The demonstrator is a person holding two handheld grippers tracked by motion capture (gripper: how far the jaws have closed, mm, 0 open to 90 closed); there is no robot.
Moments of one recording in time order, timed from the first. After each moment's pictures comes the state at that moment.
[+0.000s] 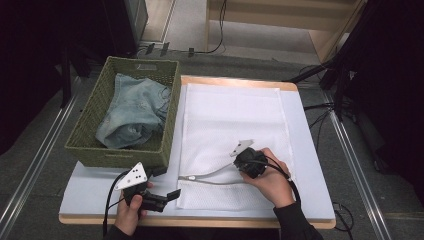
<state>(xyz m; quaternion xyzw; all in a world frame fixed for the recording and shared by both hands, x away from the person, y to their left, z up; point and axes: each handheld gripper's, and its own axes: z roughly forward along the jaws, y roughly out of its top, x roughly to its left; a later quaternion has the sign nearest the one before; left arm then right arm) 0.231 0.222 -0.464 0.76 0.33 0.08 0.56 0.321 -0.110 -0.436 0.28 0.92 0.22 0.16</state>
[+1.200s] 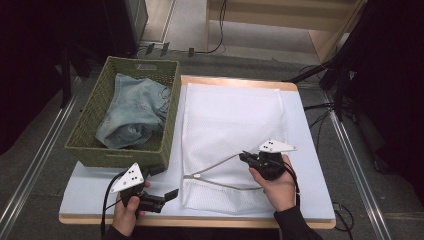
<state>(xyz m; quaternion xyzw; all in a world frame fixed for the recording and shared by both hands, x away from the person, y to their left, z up) 0.225 0.226 -0.455 0.75 0.32 0.11 0.57 0.306 -0.157 -0.436 0.39 0.78 0.46 0.13</state>
